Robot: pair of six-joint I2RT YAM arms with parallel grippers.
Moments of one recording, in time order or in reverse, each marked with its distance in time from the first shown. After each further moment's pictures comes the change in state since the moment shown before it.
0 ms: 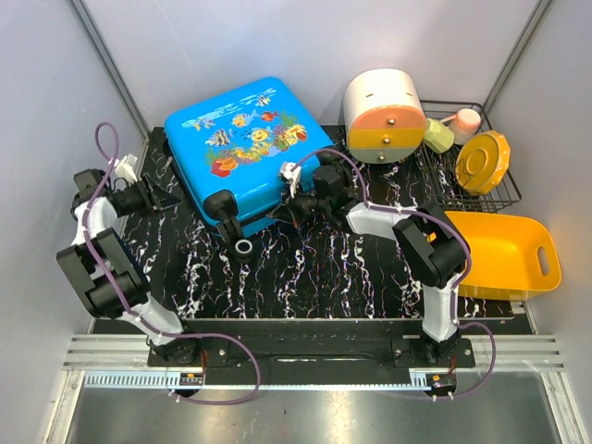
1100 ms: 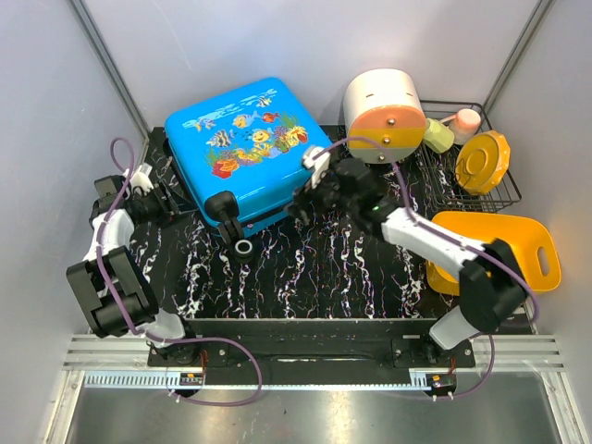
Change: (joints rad) left arm -0.088 -0.171 -0.201 0.074 -0.153 -0.224; right arm 0.056 -0.370 -0.135 -0.211 0.302 -0.016
